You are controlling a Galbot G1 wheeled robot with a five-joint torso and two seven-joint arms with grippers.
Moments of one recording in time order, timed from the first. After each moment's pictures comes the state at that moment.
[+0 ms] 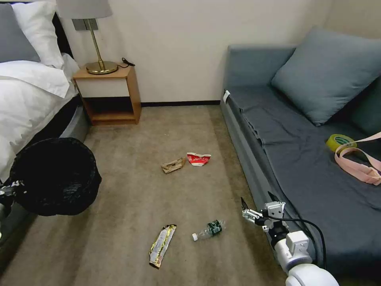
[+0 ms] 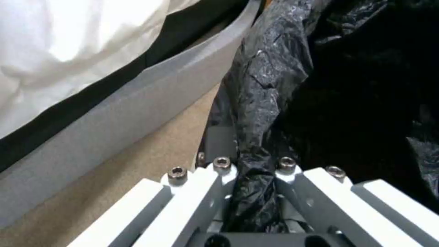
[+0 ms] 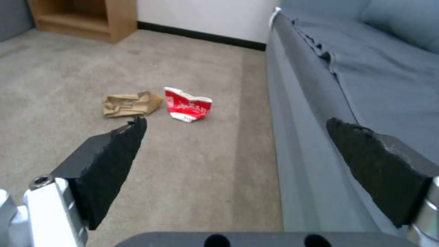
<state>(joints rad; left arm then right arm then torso) 1.36 -1.05 -1.14 -1.87 -0.89 0.62 -0.24 -1.65 1.20 0.48 2.15 0.15 -0.17 0.06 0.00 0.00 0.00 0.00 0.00</state>
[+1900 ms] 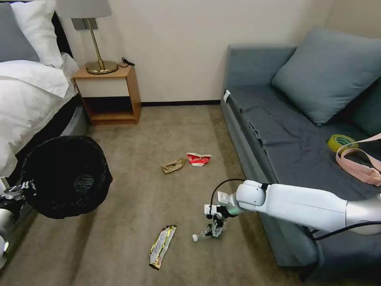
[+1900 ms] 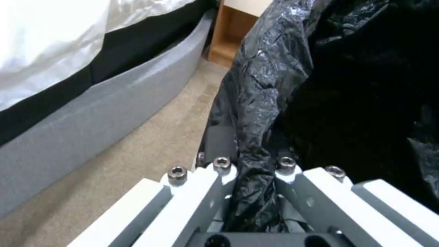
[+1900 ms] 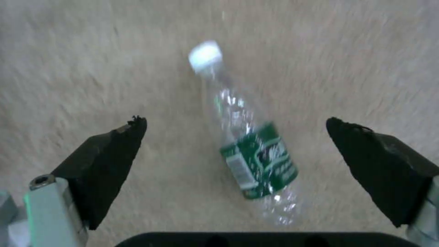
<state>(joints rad) 1.42 -1.14 -1.15 -1.95 -0.82 0.53 -0.06 -0.06 0.89 -1.22 1.38 0.52 -0.39 -0.56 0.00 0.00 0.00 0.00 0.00</state>
